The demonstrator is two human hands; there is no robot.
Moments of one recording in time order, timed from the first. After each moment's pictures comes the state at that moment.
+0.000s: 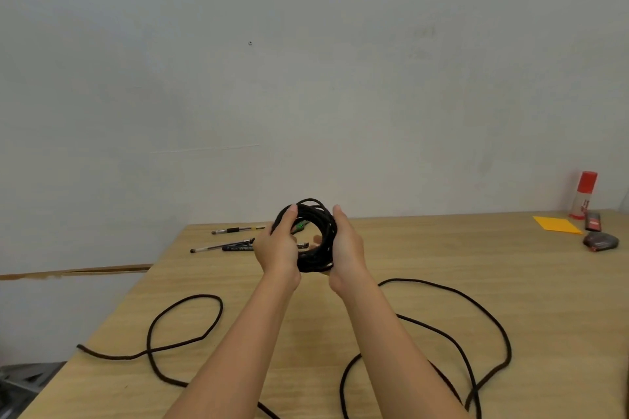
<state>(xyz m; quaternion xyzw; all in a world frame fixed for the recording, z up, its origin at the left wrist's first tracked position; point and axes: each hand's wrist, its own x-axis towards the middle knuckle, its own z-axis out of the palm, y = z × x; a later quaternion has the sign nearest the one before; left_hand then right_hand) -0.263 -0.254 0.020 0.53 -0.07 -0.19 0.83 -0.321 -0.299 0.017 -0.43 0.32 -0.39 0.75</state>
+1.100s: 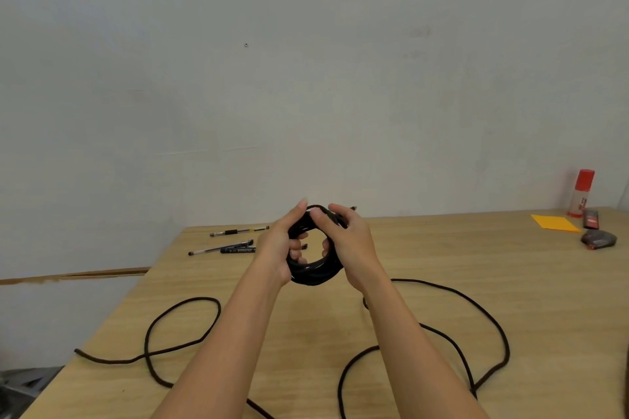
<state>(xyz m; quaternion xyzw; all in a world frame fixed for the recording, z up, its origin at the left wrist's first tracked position) -0.251 -0.244 0.033 0.56 -0.14 -0.38 0.72 -0.341 -0.311 0.021 -0.60 0.23 -0.40 0.65</state>
